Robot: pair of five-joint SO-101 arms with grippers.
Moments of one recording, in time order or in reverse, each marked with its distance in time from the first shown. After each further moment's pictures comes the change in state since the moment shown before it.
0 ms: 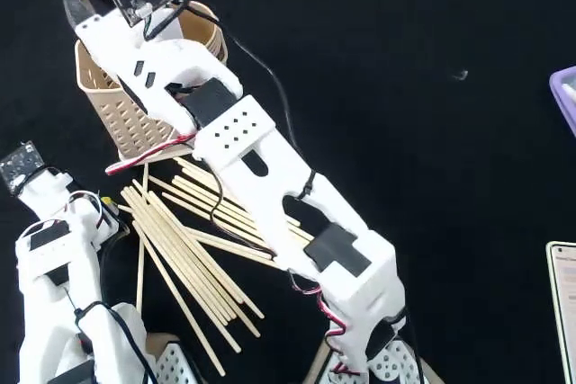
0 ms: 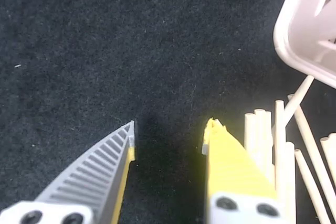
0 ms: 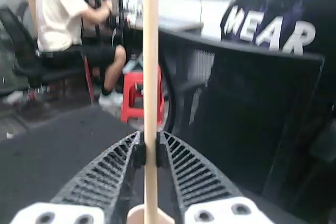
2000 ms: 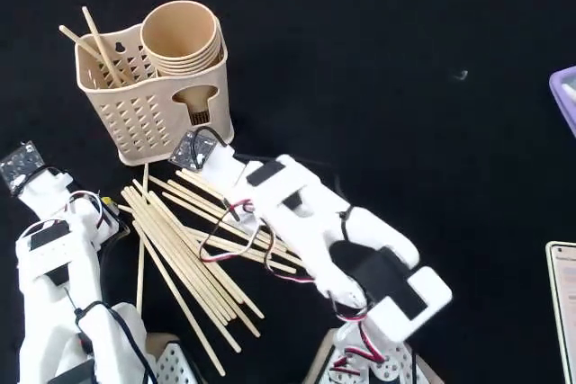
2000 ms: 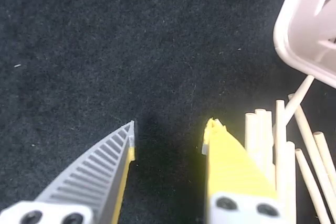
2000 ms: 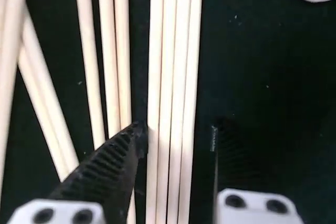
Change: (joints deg) left arm 0.0 0.0 0.0 0.0 0.0; right arm 5.8 -16.8 65.4 27.3 24.5
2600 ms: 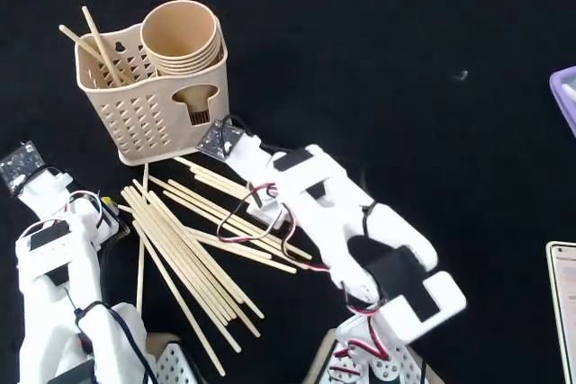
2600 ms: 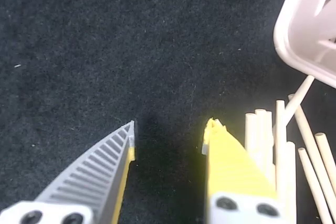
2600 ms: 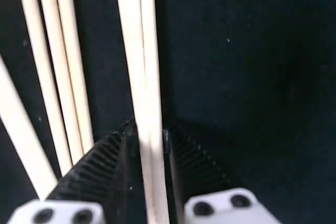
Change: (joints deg) left arm 0.0 0.0 0.0 0.0 0.0; right arm 8.2 -3.0 2.5 2.5 5.4
